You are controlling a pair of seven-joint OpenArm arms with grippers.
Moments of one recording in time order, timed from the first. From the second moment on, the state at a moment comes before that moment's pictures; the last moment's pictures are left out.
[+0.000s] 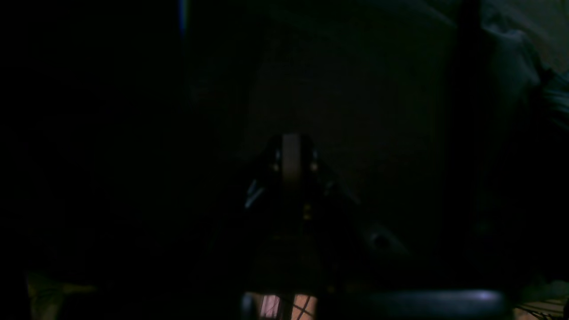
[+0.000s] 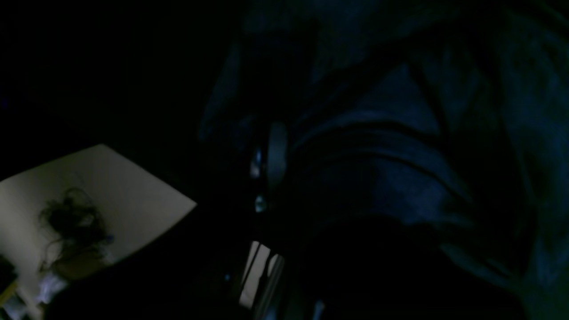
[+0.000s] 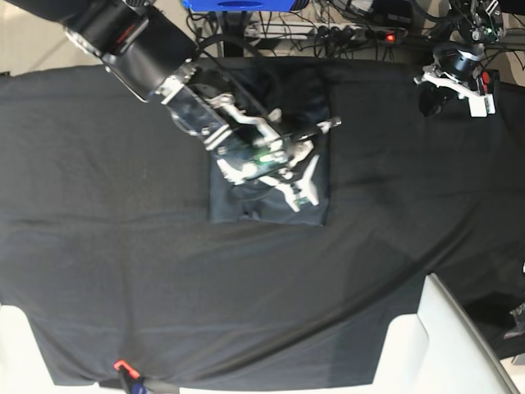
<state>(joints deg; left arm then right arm) 25.4 -12.0 -36.3 73.2 -34.3 -37.7 22.1 12.6 -4.2 -48.7 73.1 24.2 -17.5 -61.8</state>
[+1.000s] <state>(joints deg) 23.4 -12.2 -36.4 66.5 -34.3 -37.7 21.7 20.2 -4.9 -64.8 70.3 24.8 -37.4 -61.1</state>
